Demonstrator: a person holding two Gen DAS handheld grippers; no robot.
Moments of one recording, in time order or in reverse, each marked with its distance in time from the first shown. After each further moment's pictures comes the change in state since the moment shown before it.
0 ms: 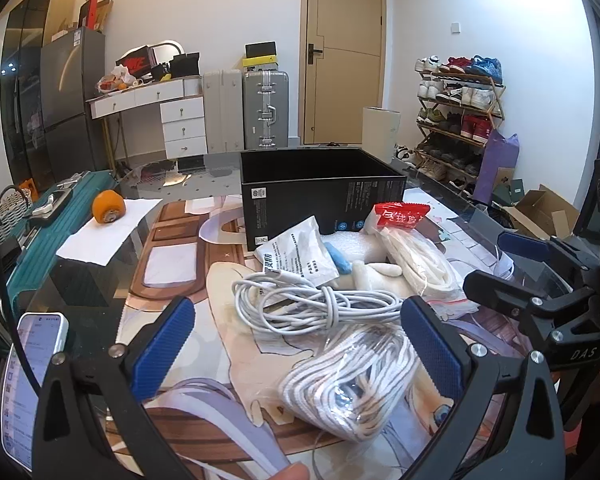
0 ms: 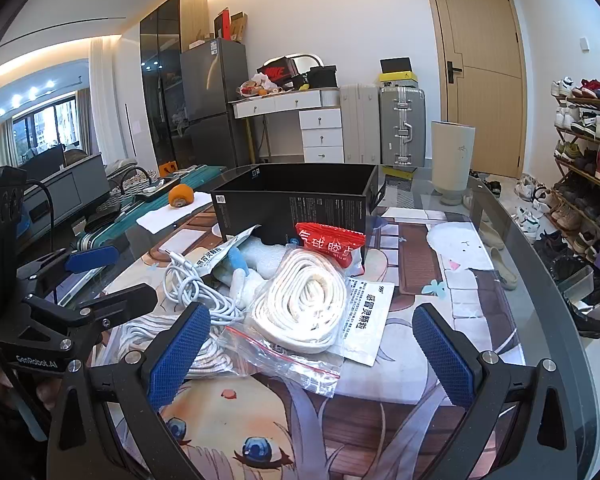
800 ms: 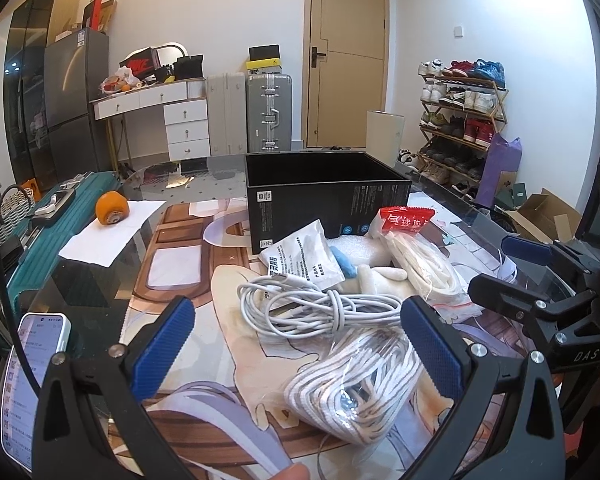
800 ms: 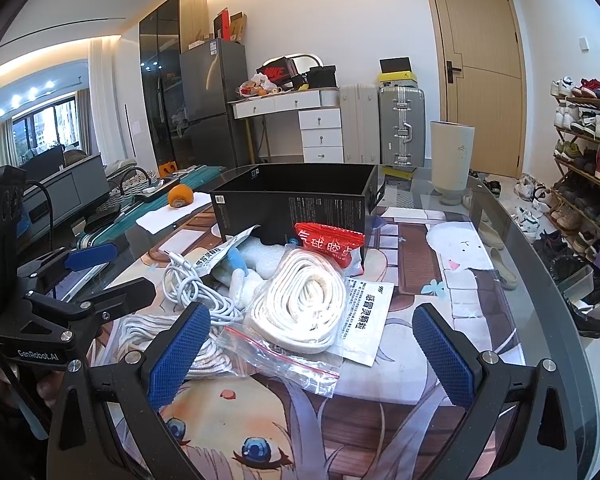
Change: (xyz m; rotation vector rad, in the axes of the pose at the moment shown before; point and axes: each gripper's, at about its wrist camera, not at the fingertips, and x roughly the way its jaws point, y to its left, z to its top) left arm 0.000 0.002 0.000 -0.006 -0.014 0.005; right arm 0.000 0.000 -0.001 0.000 -0.003 0.002
